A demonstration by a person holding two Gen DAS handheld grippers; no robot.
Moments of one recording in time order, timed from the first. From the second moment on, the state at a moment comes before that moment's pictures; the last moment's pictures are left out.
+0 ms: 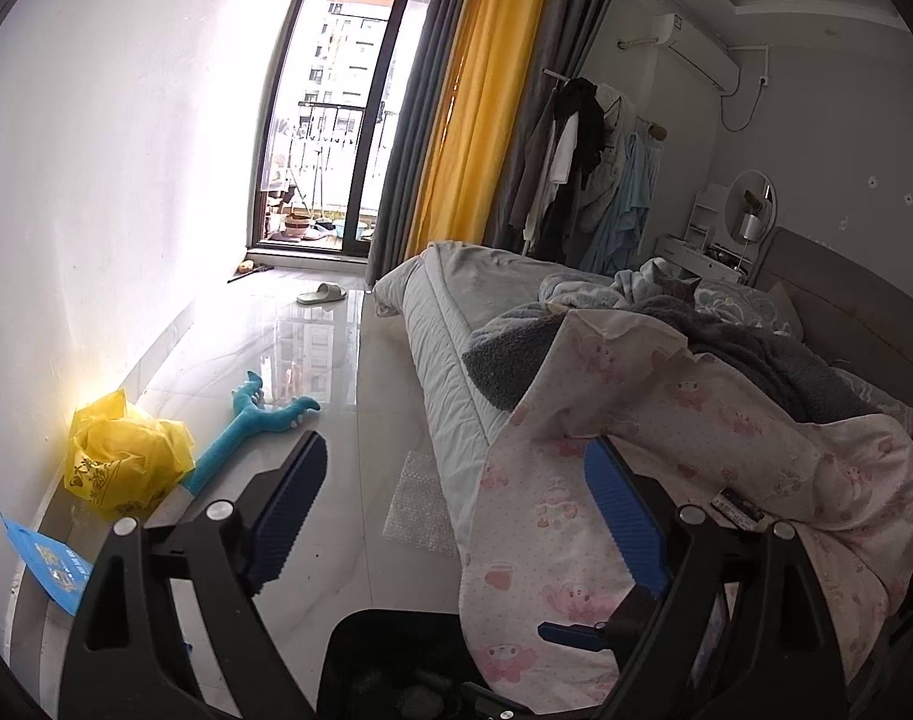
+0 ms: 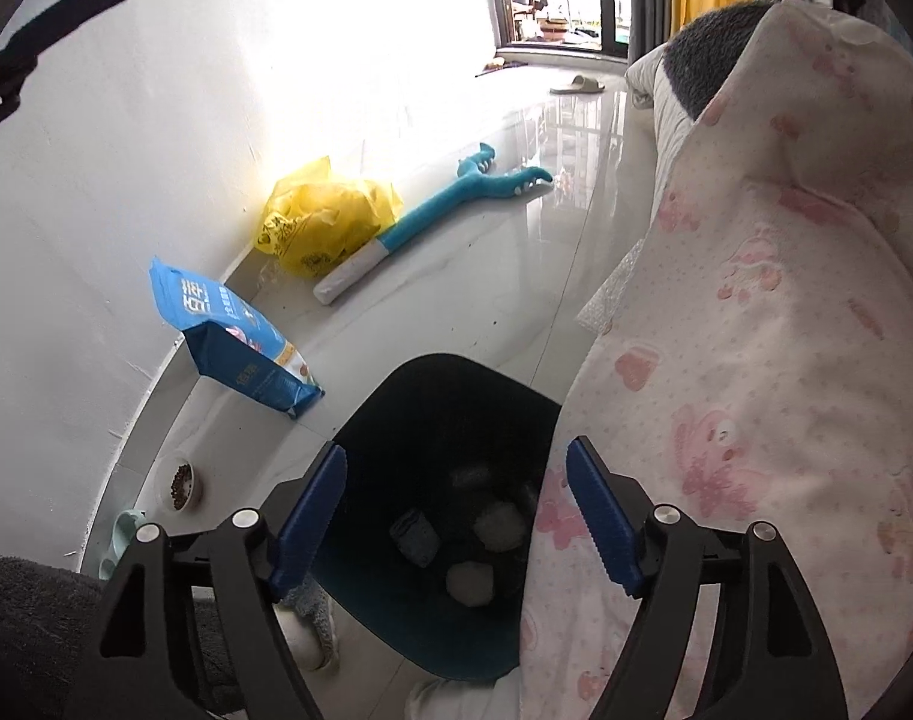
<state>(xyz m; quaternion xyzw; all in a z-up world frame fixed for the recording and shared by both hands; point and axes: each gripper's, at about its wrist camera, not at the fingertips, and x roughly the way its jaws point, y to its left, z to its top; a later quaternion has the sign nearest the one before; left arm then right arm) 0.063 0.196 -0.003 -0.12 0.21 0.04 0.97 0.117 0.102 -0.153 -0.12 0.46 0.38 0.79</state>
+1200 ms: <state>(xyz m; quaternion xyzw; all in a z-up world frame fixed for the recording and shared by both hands) 0.139 0.032 -0.034 -0.12 0.25 -0.07 0.96 0.192 -0.187 -0.105 -0.03 0.38 0.13 0.92</state>
